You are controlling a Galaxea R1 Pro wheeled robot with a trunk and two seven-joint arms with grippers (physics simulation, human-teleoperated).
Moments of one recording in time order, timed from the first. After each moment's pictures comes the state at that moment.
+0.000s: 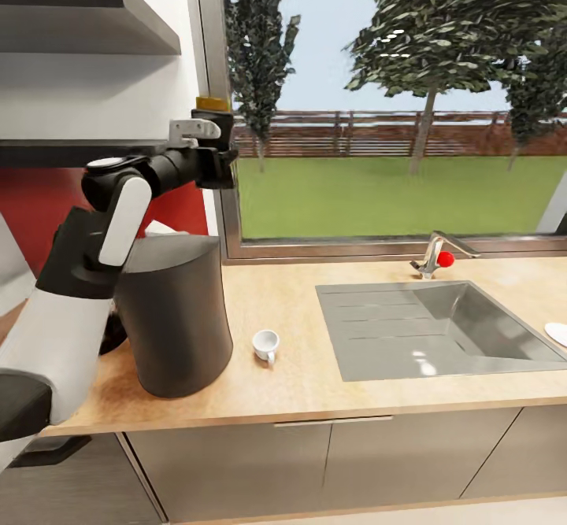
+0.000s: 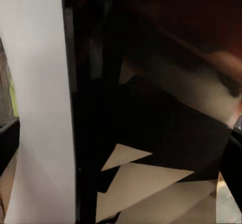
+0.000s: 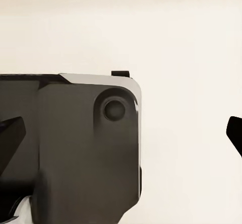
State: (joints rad) left arm -1.26 0.15 -0.28 -1.40 0.53 0.76 -0.04; right arm -0.02 -0.02 -0.01 -0.22 0.01 -0.11 -0.01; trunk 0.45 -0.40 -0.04
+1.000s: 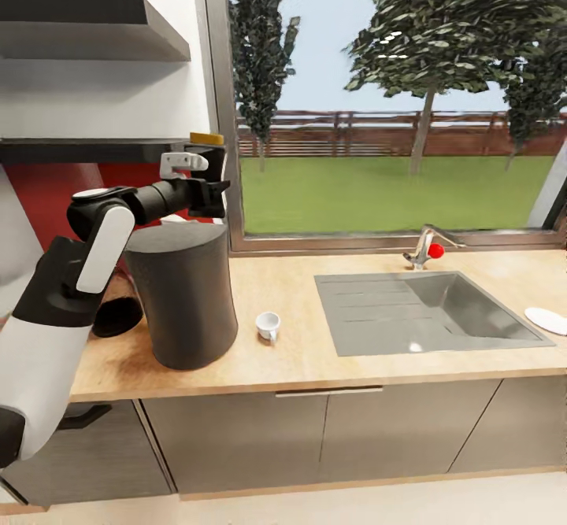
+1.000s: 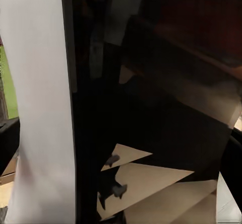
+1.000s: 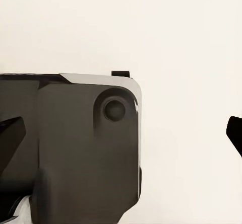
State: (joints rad) left arm -1.14 0.25 -0.28 -1.46 0.64 0.78 -0.09; right arm -0.02 -0.02 -0.01 -0.22 0.01 -0.11 -0.01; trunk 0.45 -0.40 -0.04
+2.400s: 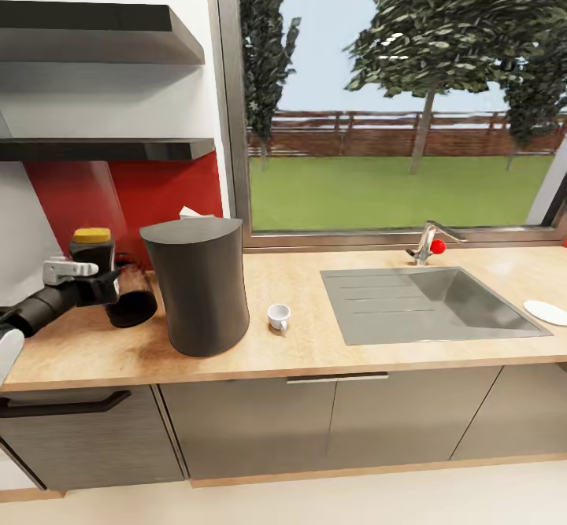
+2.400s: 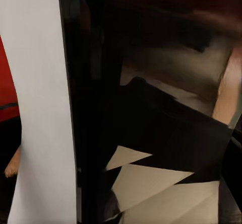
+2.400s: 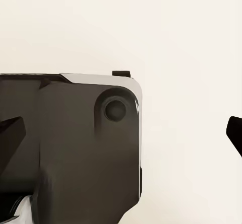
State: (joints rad) left arm -0.55 0.54 0.12 -1.45 0.44 0.42 -0.31; right arm -0.02 -0.02 -0.01 -0.22 0.01 -0.11 -0.01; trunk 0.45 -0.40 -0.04
